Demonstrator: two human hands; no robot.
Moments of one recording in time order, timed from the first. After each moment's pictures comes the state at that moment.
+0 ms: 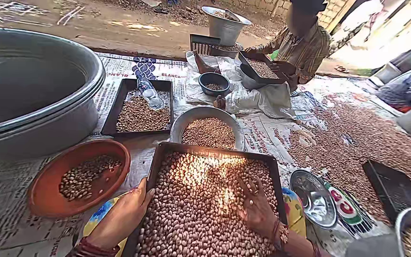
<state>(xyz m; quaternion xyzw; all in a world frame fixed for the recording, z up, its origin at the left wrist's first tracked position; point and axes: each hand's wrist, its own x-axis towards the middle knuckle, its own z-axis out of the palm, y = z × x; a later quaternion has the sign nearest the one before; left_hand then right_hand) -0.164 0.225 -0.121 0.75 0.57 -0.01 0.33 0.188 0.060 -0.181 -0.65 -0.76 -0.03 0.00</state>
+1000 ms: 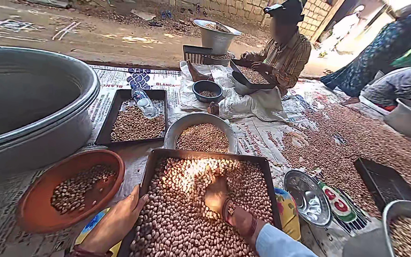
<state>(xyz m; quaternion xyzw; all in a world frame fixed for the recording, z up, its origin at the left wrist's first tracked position) -0.168 0.230 -0.128 0.74 0.58 0.00 0.34 0.110 0.118 -0.116 -0.69 -0.63 0.34 0.02</state>
